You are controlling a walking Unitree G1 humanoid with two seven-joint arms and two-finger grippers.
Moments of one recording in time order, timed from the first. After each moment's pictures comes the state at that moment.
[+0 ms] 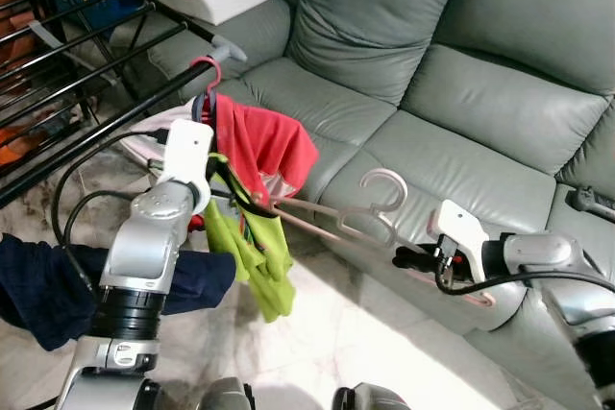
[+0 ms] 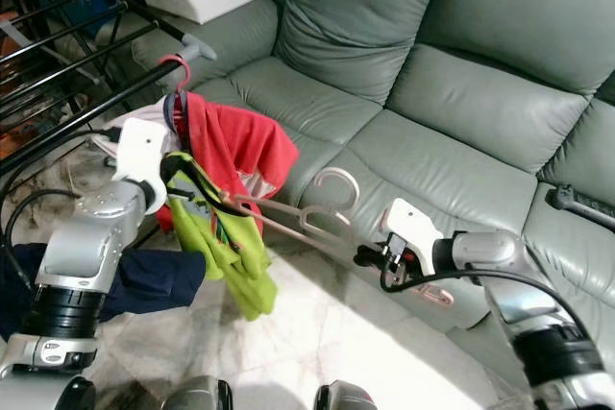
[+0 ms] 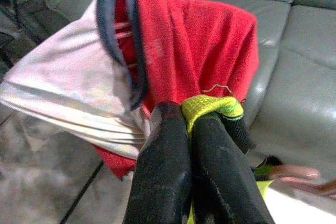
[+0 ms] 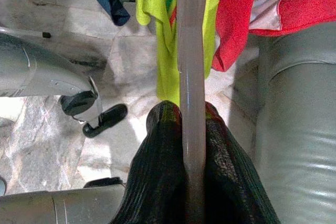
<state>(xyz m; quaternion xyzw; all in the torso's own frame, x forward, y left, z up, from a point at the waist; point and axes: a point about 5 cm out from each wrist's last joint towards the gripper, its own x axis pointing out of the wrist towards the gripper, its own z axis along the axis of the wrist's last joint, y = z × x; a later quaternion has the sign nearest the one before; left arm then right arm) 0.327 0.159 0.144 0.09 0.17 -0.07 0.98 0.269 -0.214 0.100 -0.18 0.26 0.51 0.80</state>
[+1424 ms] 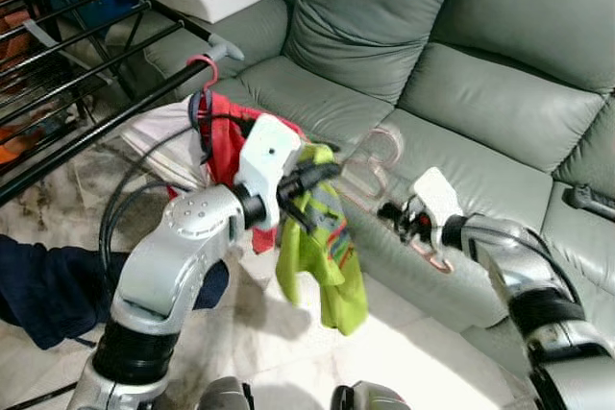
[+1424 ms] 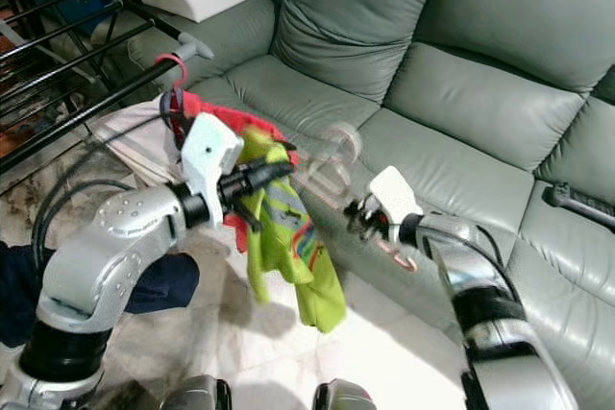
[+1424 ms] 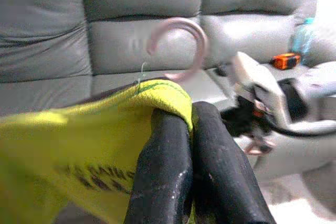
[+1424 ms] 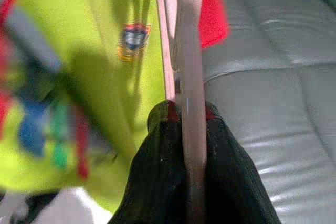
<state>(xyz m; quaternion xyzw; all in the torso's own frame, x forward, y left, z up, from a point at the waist) 0.269 0.072 0.191 0.02 0.05 -0.44 0.90 0.327 -0.200 0.082 -0.11 0.19 0.32 0.92</state>
